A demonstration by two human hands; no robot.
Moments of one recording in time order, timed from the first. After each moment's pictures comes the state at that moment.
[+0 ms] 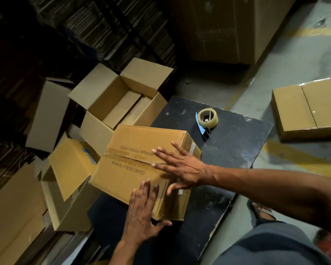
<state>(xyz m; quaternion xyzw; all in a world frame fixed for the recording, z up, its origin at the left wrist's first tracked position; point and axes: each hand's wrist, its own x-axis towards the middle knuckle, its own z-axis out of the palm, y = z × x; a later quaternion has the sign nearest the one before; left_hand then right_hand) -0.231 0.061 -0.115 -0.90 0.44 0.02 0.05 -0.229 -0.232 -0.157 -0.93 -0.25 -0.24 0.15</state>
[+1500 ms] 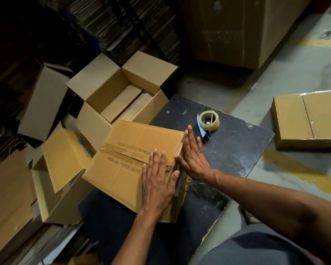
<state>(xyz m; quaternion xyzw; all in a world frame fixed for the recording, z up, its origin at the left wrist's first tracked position) -0.217 -0.061 -0.098 -0.95 0.30 0.02 -0.04 -0.215 -0.246 -0.188 -0.91 0.06 -0.18 0.38</state>
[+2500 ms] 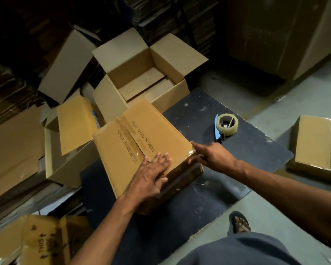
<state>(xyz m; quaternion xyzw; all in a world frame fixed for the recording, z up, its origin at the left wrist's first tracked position) -0.199 -0.015 -0.084 -0.92 0.35 0.13 -0.13 -0.208 -0.313 -0.166 -0.90 -0.22 -0.17 0.34</state>
